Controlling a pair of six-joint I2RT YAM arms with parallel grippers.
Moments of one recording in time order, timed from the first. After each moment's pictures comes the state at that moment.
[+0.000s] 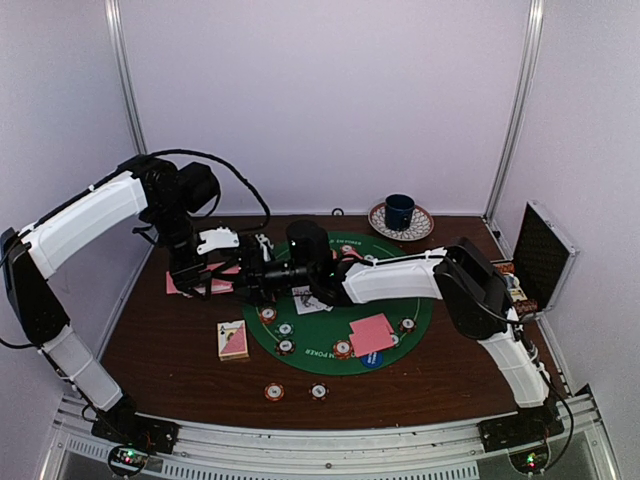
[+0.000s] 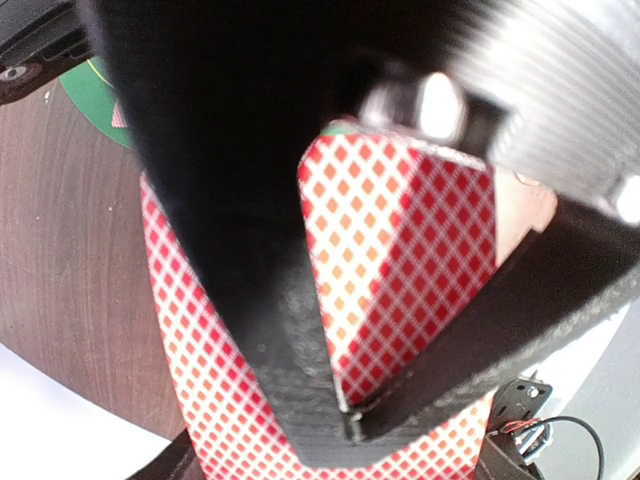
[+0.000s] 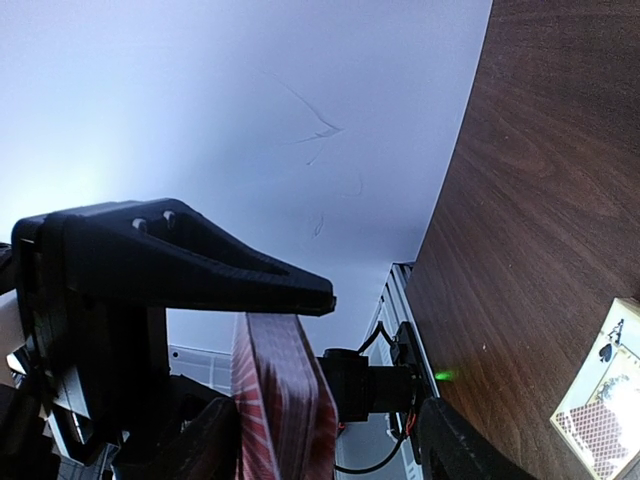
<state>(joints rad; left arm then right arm) -0.55 1.60 1.61 -1.44 0.07 0.66 0.97 2.37 1.80 0.51 -0.72 1.35</state>
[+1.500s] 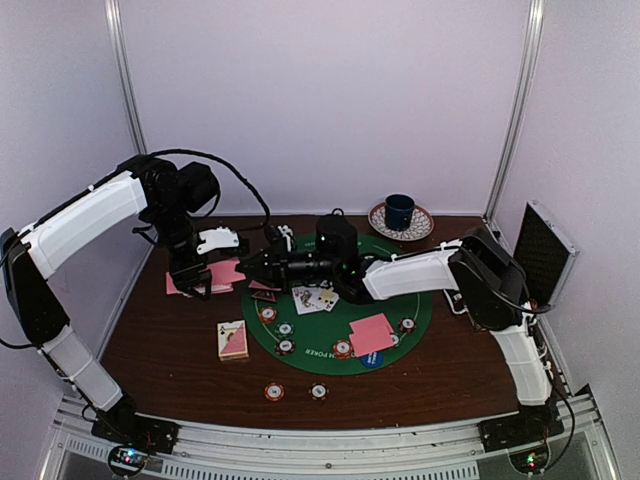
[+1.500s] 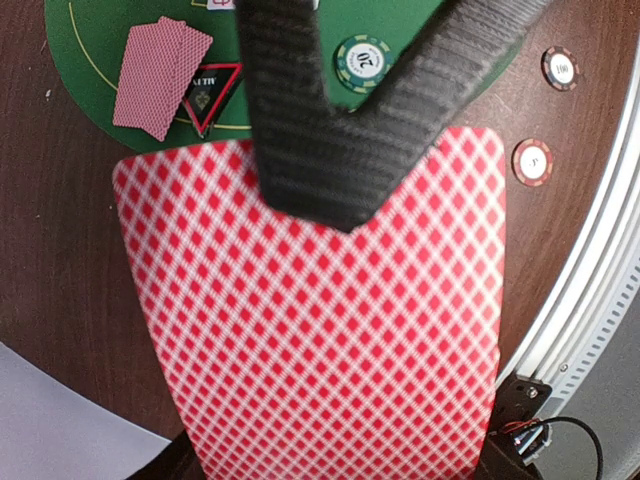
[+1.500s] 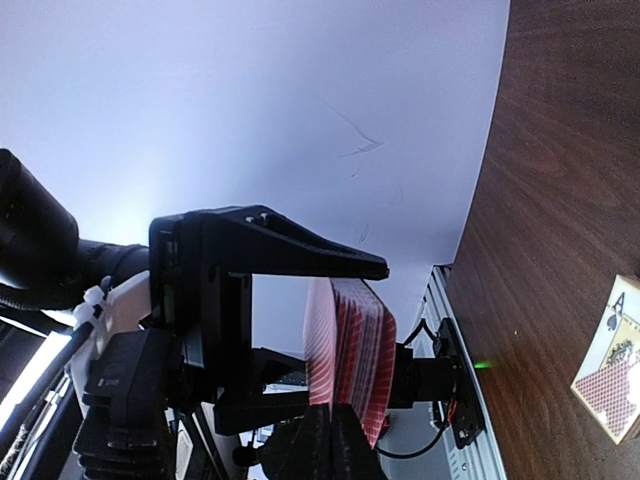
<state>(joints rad) -0.55 1.60 1.61 -1.44 0.07 0.66 0.91 2.28 1.61 0.74 -0.77 1.52</state>
